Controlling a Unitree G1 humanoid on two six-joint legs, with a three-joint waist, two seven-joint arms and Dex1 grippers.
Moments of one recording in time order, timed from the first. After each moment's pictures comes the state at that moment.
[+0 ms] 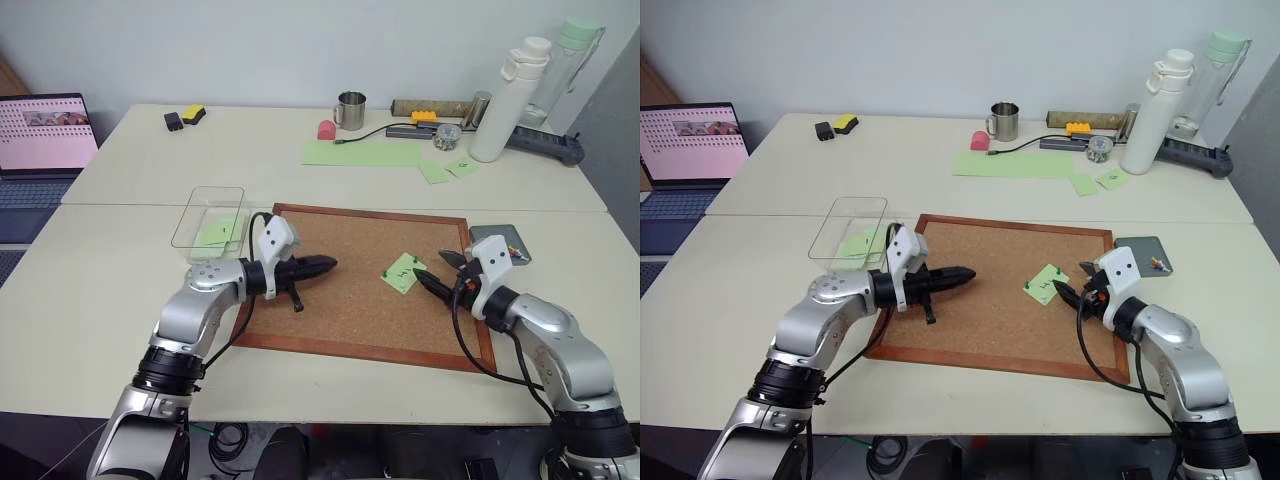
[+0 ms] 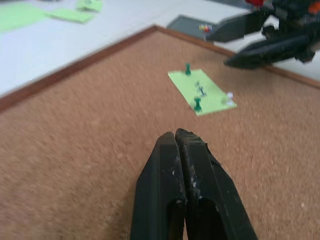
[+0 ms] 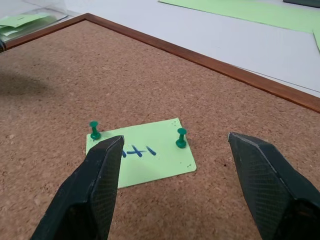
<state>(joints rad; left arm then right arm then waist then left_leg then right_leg) -0.46 0.47 -0.16 0.10 -0.30 0.37 -0.98 -0.19 -0.46 -0.02 -0.23 0.32 0.49 0.54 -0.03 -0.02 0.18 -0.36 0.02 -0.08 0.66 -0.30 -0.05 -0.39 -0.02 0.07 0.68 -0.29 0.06</state>
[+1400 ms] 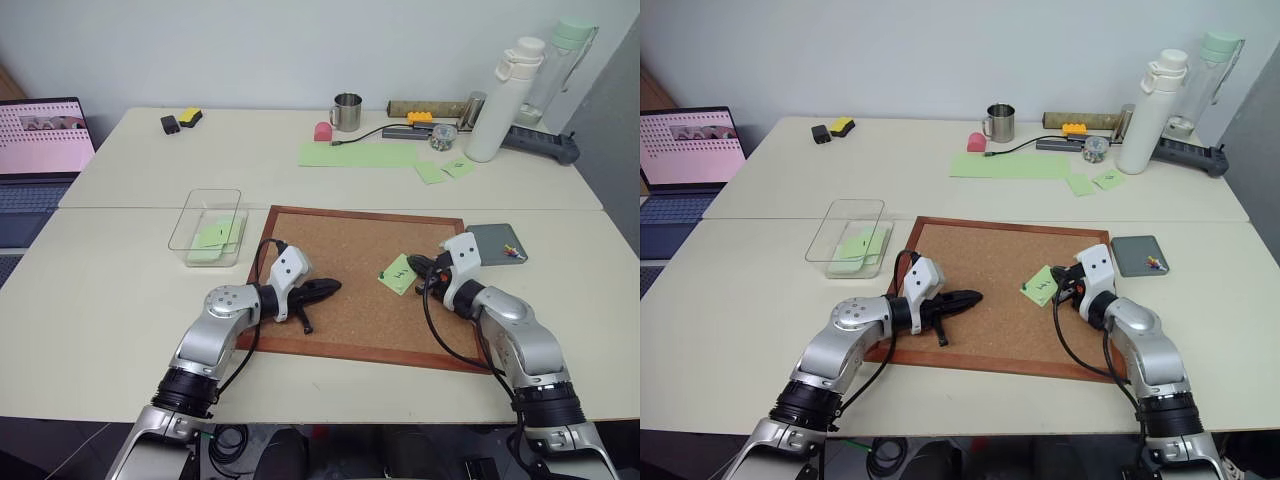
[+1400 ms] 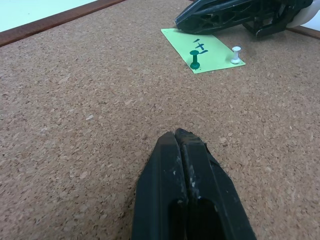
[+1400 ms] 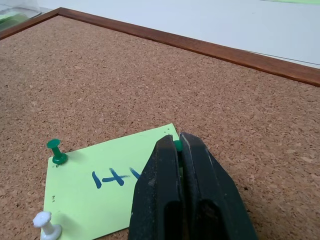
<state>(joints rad) -0.37 0.41 -0.17 0.11 -0.20 0.27 -0.93 -0.29 -0.35 0.02 -0.02 0.25 0.43 0.49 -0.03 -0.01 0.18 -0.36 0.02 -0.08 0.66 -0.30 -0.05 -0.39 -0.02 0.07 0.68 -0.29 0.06</state>
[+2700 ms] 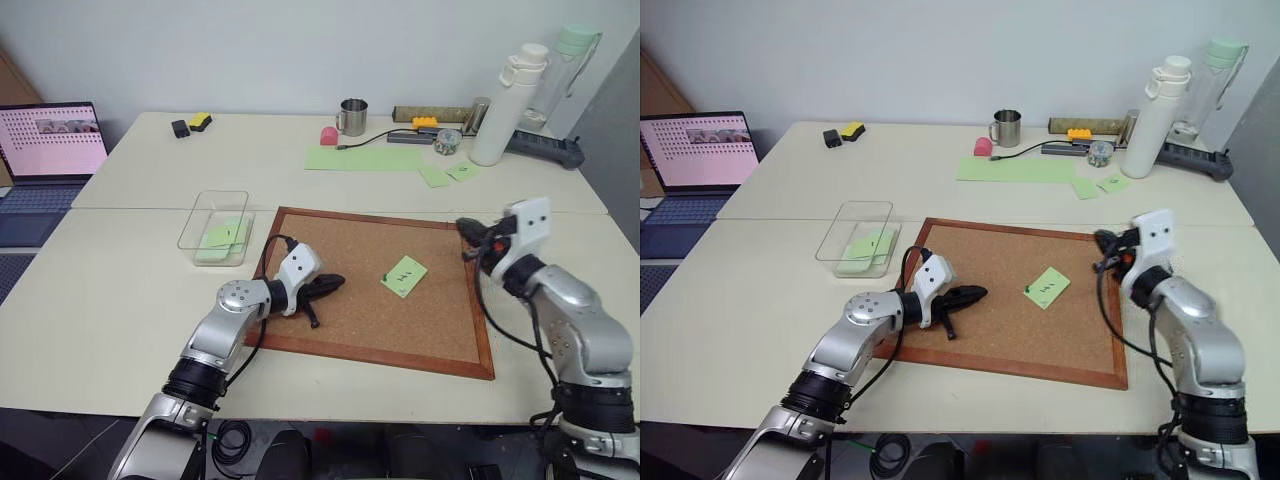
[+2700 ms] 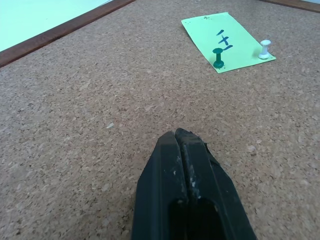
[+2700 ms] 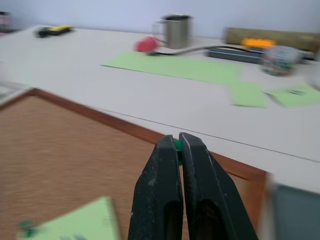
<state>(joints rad) -0.43 0.39 -0.23 0.21 -0.15 0.22 -0.84 -0.33 -0.49 -0.25 -0.15 0.36 0.62 0.39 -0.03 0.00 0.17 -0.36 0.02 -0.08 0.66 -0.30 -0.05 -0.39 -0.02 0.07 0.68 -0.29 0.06</state>
